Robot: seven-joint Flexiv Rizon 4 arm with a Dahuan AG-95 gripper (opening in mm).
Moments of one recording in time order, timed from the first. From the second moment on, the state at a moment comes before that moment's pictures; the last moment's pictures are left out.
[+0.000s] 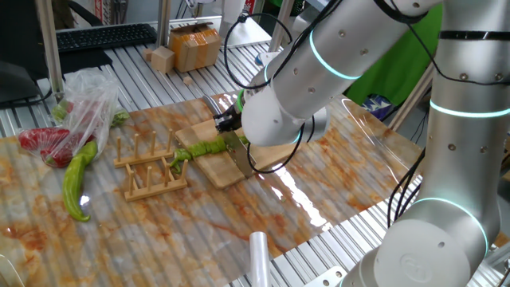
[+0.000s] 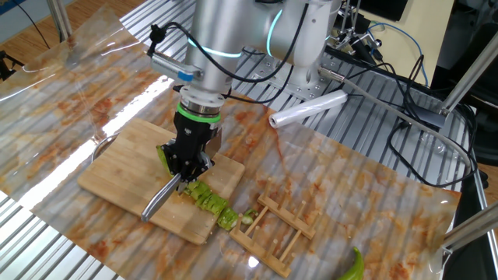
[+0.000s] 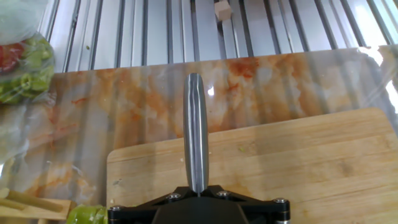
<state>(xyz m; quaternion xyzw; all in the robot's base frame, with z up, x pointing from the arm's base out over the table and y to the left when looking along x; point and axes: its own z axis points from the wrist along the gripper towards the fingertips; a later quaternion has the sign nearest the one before) 0.603 -0.038 0.049 0.02 0.97 0.03 0.25</state>
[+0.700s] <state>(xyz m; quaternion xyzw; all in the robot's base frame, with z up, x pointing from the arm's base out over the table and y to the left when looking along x) 0.617 -0.038 0.045 0.02 0.97 0.02 0.23</state>
